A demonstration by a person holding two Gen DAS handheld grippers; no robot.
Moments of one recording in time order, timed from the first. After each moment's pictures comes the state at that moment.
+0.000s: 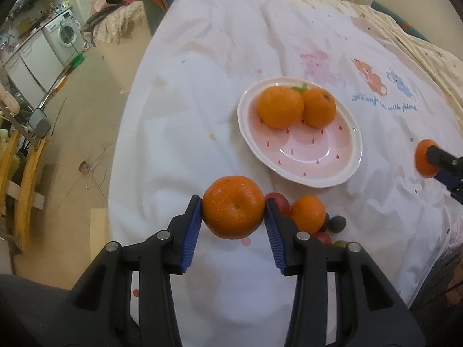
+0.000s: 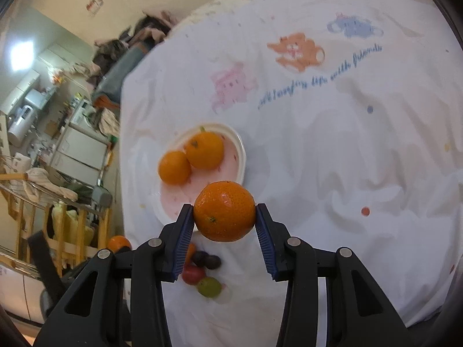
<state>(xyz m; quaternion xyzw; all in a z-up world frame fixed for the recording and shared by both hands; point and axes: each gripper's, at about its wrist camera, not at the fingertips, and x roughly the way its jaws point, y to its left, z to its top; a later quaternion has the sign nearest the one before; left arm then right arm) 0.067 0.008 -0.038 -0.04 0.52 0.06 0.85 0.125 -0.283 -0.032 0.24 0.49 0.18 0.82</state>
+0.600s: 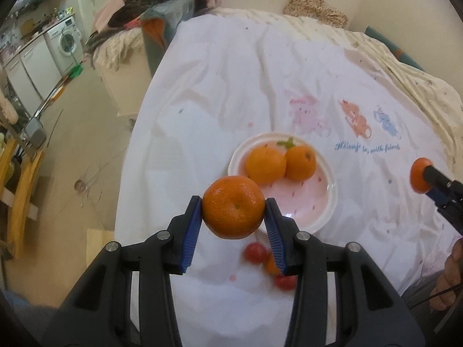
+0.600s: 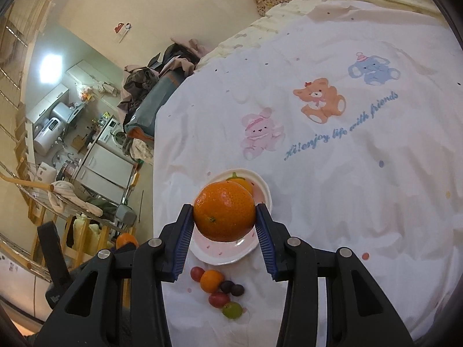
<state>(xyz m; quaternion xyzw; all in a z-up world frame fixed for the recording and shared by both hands) 0.102 0.013 0.027 -0.06 0.47 0.04 0.88 0.145 -0.304 0.015 0.27 0.43 0.23 0.83</state>
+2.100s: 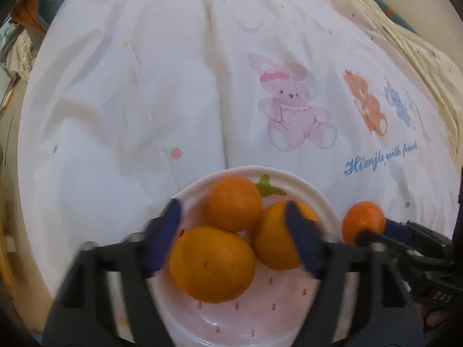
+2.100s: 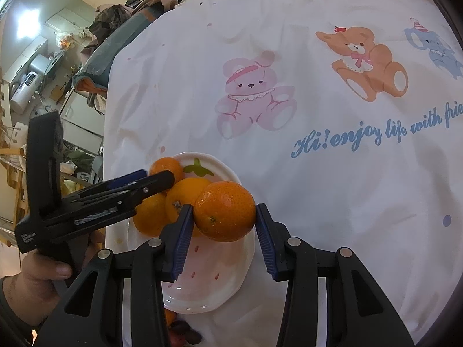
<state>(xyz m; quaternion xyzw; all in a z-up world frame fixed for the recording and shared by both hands) 0.288 -0.030 -0.080 -0.06 0.57 -0.05 0.82 0.270 -0.240 -0.086 0.18 0.55 0.25 0.78</state>
